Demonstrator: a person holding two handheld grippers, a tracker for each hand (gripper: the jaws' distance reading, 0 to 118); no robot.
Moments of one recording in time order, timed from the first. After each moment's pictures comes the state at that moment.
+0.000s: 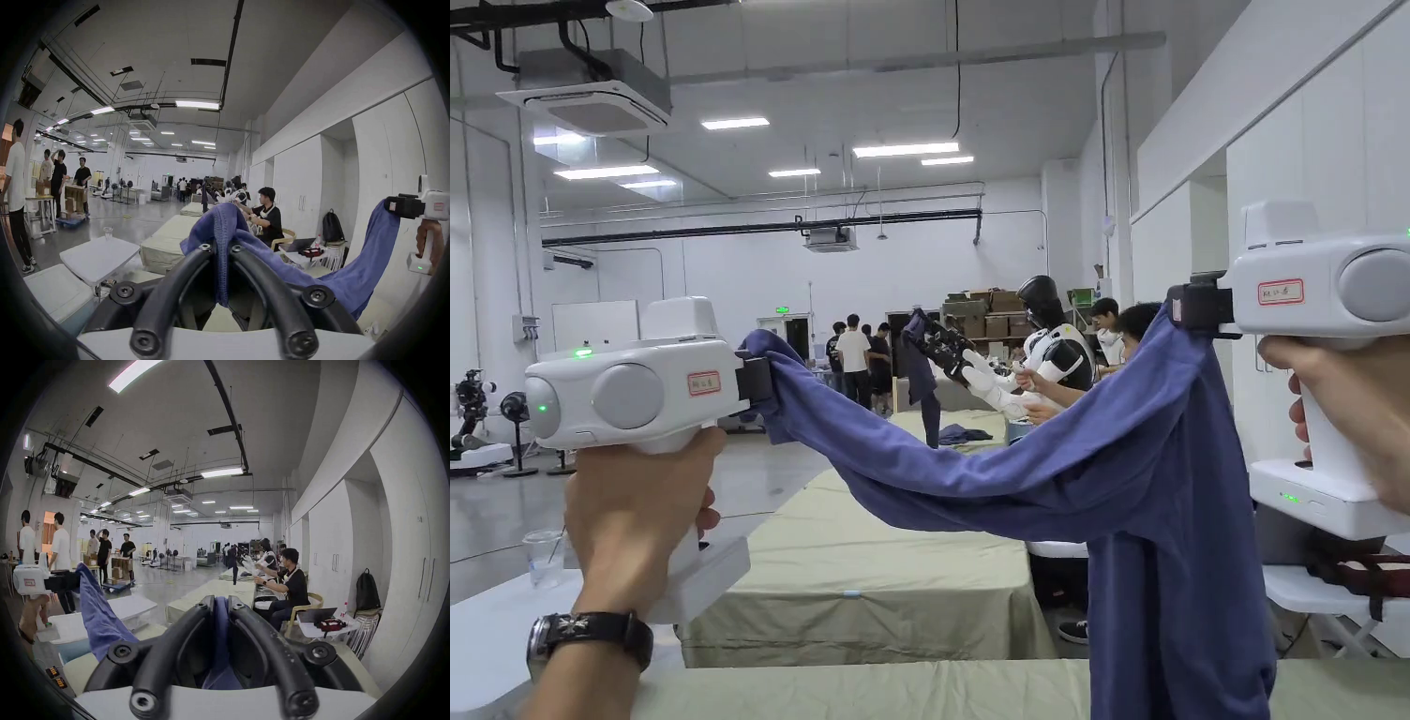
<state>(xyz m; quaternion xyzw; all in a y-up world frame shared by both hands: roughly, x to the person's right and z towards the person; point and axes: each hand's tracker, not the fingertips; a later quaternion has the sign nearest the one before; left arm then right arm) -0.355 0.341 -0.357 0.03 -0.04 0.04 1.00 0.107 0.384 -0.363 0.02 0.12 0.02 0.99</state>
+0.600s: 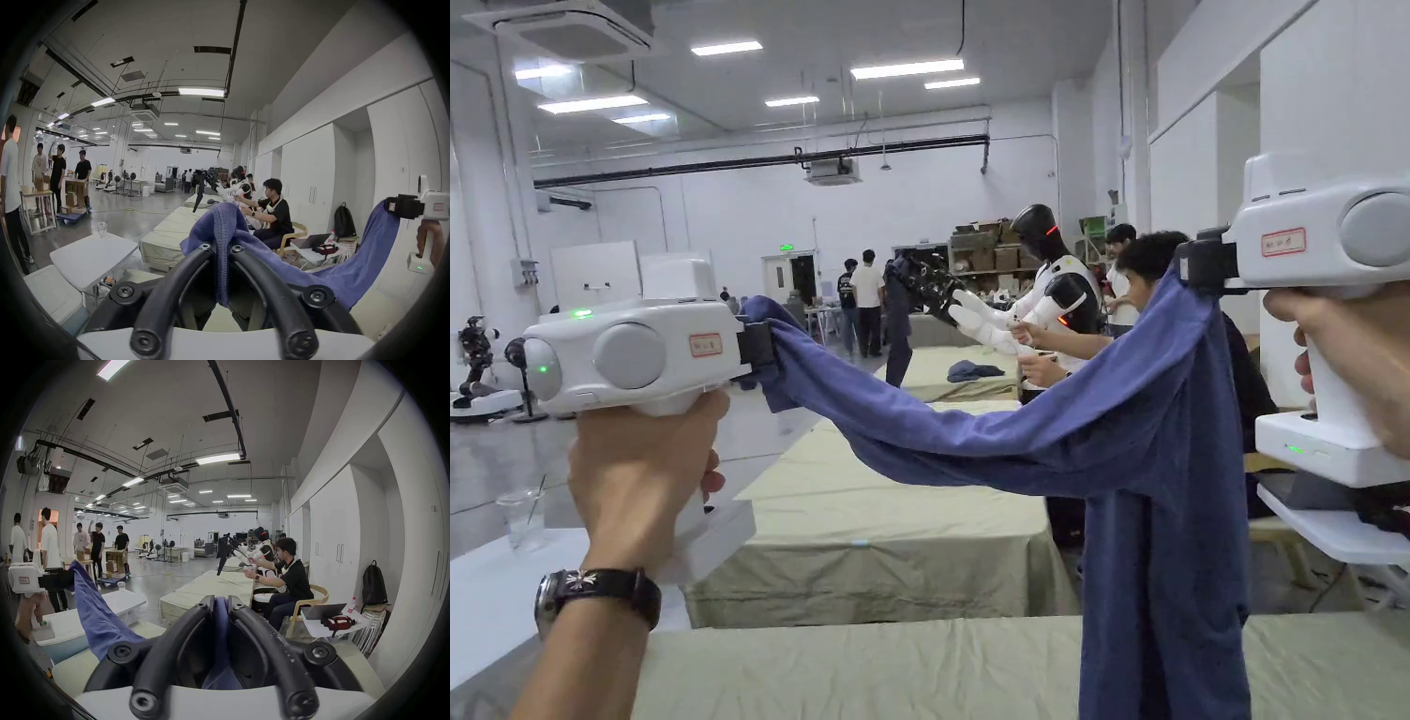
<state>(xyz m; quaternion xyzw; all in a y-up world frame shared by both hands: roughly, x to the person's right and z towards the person) -0.362 0.316 -0.530 -0.01 -0.02 0.04 1.00 0.096 0.360 -0.550 -0.01 0.11 0.02 0.99</state>
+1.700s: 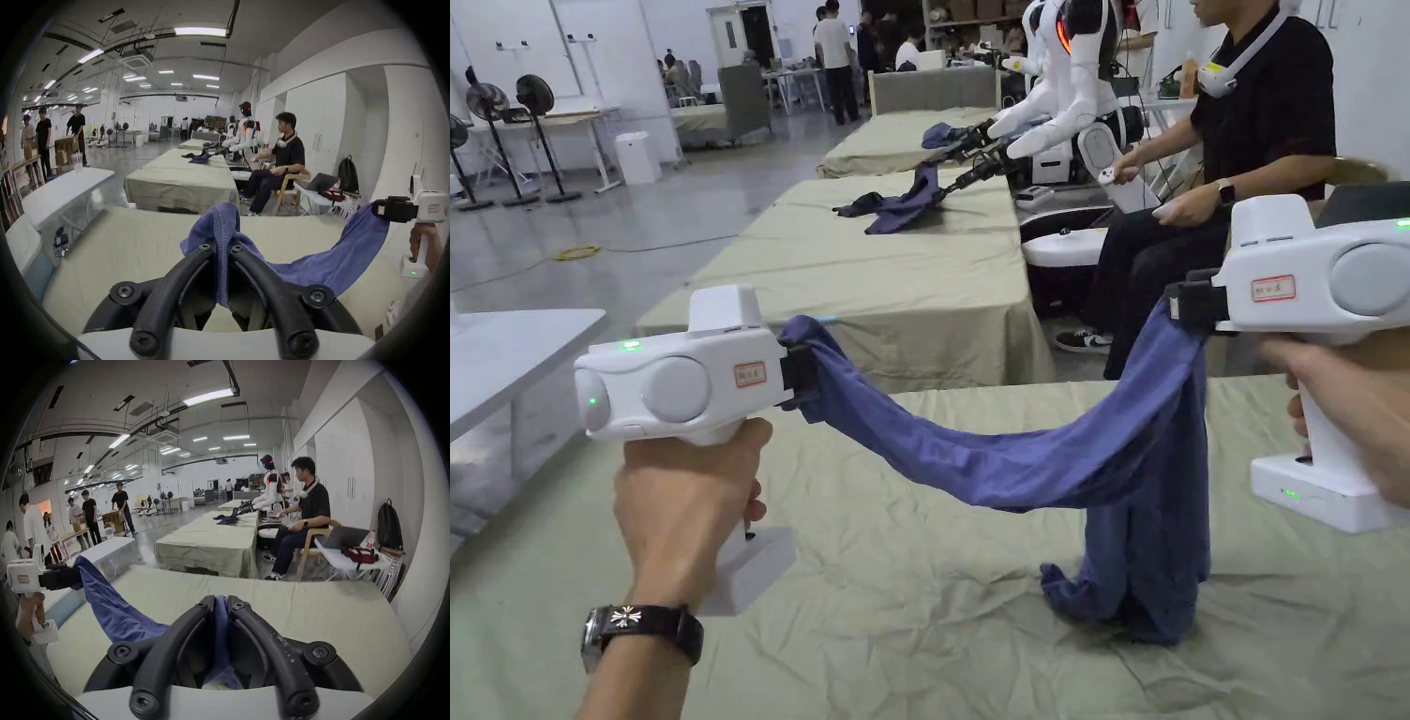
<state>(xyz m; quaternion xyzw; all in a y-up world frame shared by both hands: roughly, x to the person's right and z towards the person) -0.316 0.065 -0.640 -0.19 -0.05 0.06 0.98 0.107 0.096 -0.664 -0.21 0.12 0.00 0.97</state>
